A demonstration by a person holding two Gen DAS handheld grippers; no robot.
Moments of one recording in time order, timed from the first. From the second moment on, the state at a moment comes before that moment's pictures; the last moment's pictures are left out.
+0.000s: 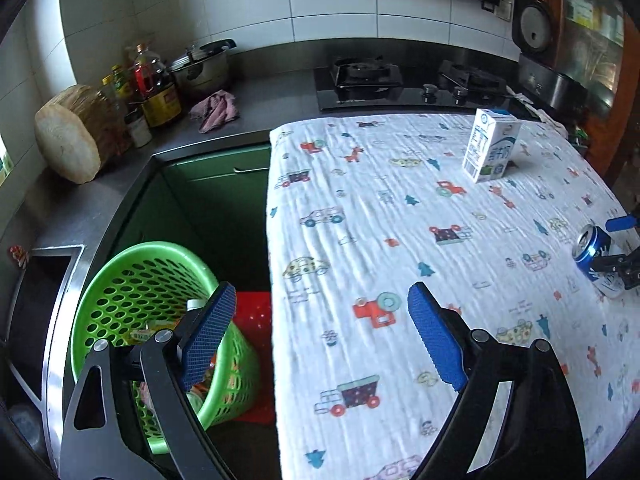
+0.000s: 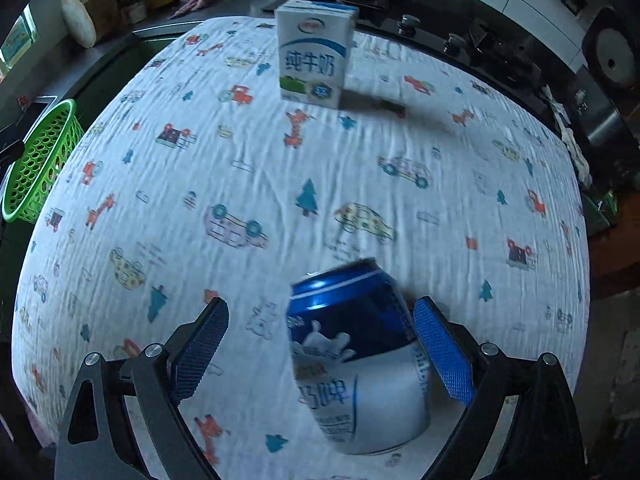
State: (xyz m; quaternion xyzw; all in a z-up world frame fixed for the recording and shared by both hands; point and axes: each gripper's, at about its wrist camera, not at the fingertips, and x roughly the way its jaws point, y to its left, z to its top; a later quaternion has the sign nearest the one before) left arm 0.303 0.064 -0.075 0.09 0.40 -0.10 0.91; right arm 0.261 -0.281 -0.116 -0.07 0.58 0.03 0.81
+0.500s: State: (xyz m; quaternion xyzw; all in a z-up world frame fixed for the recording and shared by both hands) left arm 0.344 -0.045 -0.078 0.11 0.40 -0.19 0.89; right arm 0.248 -0.309 -0.149 -0.05 0.61 0.02 0.79
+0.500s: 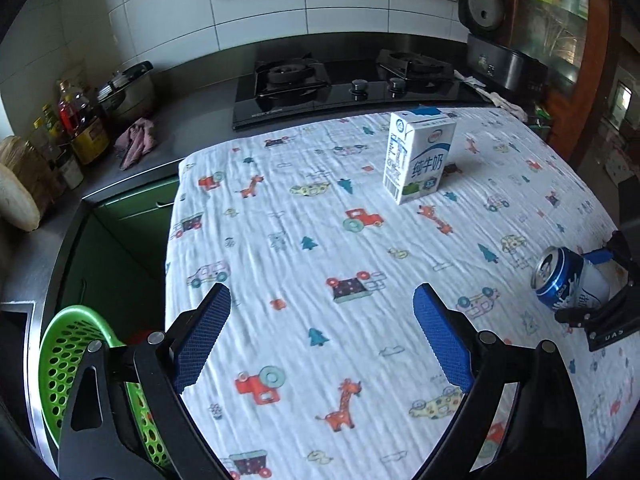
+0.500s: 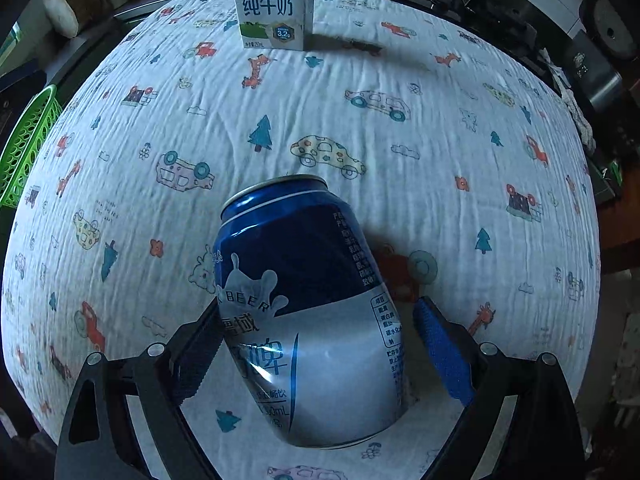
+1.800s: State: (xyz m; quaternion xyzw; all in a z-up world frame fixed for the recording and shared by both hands) left arm 0.481 -0.191 -0.111 0.17 0.37 -0.42 0.81; right arm 0.225 -0.298 -0.140 0.04 0.60 -0.03 0.80
